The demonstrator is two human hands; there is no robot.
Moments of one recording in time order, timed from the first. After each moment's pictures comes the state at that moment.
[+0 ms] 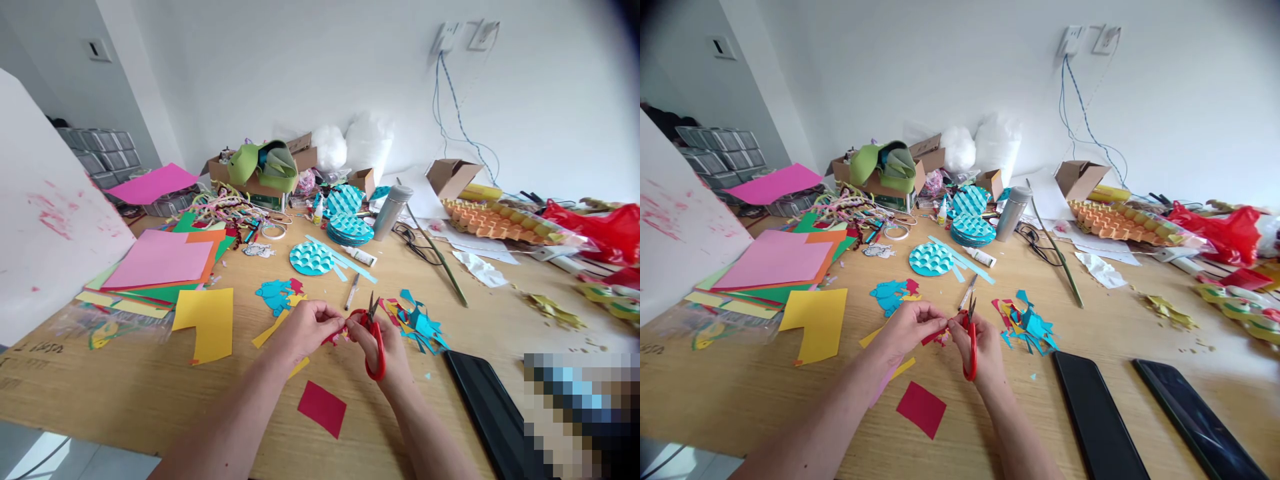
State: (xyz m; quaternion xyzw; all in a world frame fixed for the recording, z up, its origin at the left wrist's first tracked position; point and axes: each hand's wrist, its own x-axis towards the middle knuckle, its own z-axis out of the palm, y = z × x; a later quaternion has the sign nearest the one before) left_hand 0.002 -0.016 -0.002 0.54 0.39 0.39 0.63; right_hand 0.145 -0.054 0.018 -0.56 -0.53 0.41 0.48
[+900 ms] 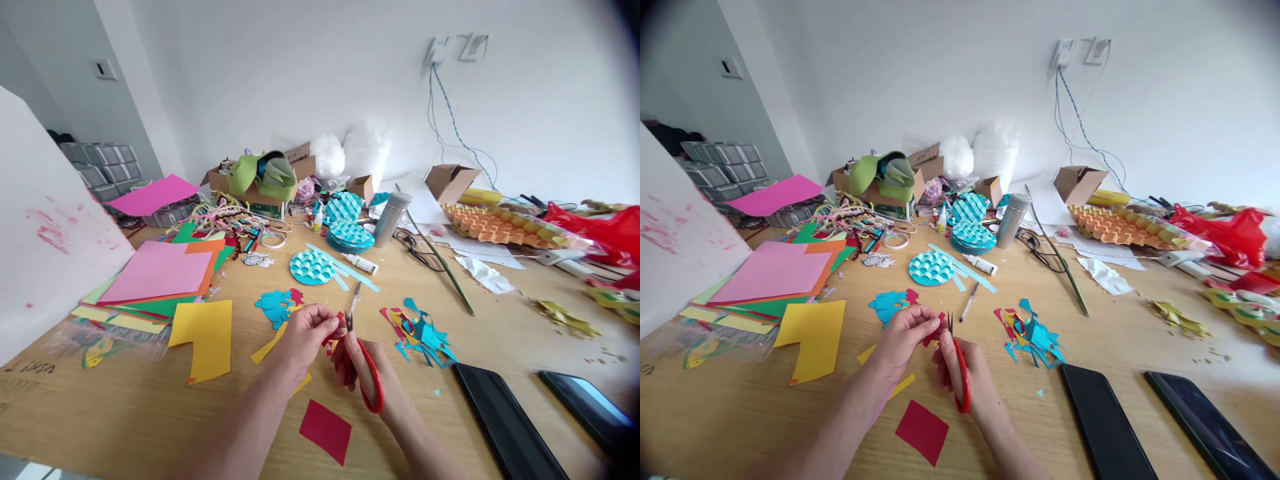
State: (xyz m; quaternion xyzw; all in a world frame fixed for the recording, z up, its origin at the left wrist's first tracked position) left_hand 0.007 -0.019 0.019 0.38 0.38 0.50 0.68; right_hand 0.134 -0.061 0.006 -0.55 -0.56 0.50 0.37
